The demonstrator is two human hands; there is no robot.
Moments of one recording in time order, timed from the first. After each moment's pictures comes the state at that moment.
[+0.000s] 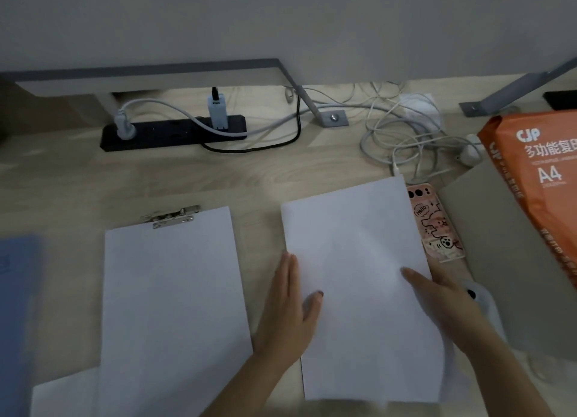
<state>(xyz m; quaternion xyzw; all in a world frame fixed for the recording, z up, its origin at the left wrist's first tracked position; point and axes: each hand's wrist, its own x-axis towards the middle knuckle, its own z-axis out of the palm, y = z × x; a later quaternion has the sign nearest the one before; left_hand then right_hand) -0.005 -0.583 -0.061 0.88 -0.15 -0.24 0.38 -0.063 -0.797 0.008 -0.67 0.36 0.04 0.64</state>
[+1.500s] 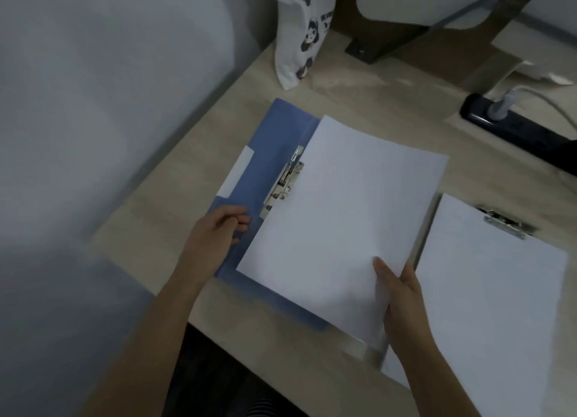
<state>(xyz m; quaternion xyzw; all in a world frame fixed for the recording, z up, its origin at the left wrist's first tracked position) 0.008 -0.071 -0.028 0.73 0.33 -0.04 0.60 0.027 -0.329 -0.045 -0.67 0.26 0.20 0.67</state>
